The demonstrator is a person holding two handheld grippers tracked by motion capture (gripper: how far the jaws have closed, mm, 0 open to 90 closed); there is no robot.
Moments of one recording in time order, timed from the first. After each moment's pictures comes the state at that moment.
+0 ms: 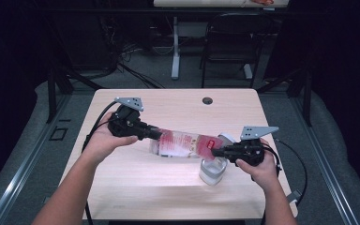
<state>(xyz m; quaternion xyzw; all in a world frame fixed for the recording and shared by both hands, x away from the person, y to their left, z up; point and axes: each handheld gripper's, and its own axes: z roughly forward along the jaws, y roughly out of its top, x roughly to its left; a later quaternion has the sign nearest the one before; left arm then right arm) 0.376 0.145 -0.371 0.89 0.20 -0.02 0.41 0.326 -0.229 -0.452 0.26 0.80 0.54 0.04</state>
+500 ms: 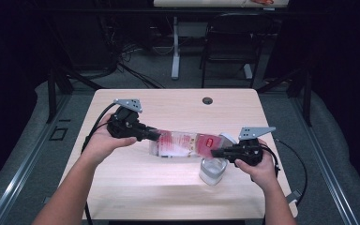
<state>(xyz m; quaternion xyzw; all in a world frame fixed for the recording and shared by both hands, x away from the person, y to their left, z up) 0.375 0.148 -0.376 0.89 0.20 -0.01 0.40 0.331 -0.230 -0.463 0.27 0.81 0.53 0.02</state>
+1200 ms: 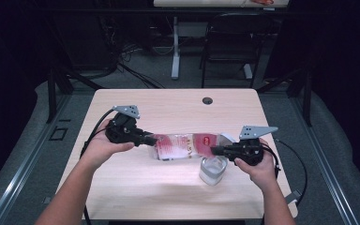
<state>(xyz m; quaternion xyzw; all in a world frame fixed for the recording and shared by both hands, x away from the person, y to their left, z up) 0.375 0.159 -0.399 0.89 0.21 -0.03 0.40 0.326 -0.226 -0.452 0.27 0.80 0.54 0.05</state>
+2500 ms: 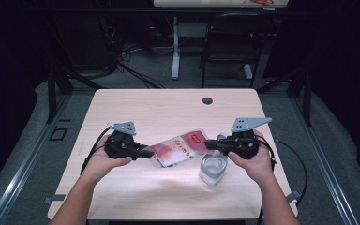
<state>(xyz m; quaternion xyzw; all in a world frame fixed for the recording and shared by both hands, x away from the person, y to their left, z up) 0.362 0.174 -0.453 0.89 0.22 -0.03 0.41 0.328 -0.203 -0.418 0.26 0.81 0.52 0.06</state>
